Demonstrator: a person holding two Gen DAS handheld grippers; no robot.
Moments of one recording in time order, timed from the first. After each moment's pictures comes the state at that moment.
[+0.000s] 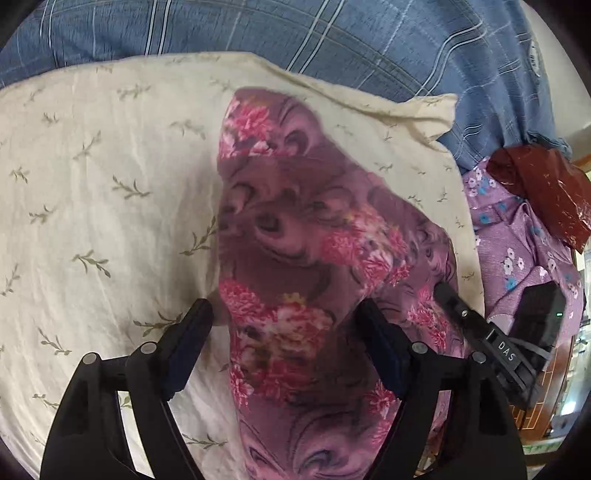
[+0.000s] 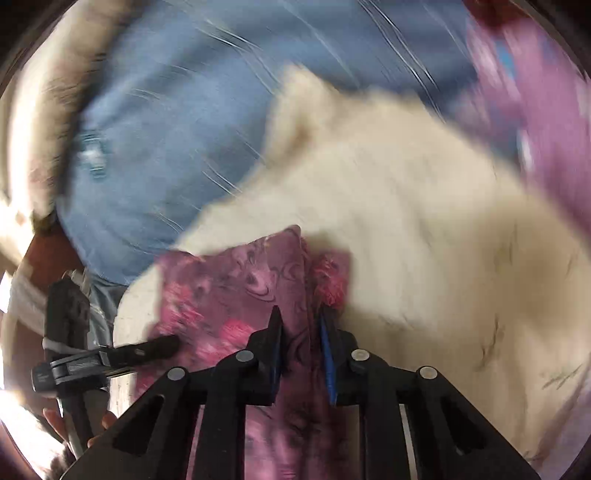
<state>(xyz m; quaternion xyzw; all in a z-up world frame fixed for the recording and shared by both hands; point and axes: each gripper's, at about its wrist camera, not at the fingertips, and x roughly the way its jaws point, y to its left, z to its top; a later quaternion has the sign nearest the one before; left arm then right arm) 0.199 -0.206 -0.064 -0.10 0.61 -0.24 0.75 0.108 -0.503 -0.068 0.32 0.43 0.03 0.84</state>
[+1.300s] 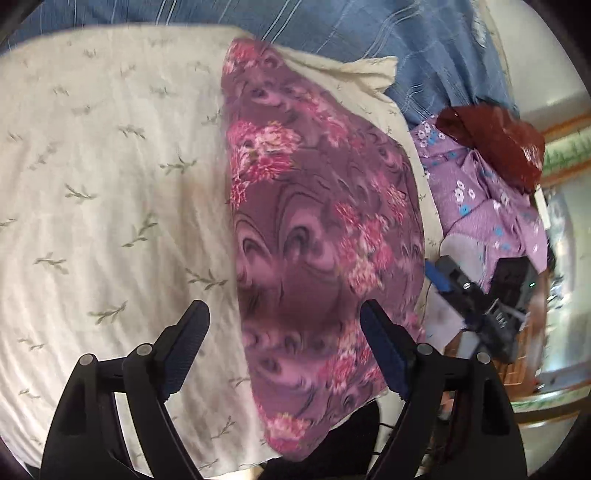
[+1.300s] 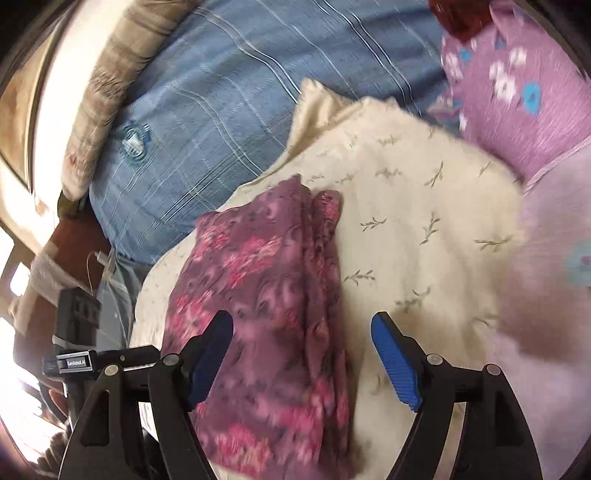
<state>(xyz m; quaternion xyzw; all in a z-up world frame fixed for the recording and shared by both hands) 0.132 -0.158 -0.050 -0.13 0.63 -0.31 0.70 0.020 -0.491 -0.053 0.31 0.39 0.06 0.86</state>
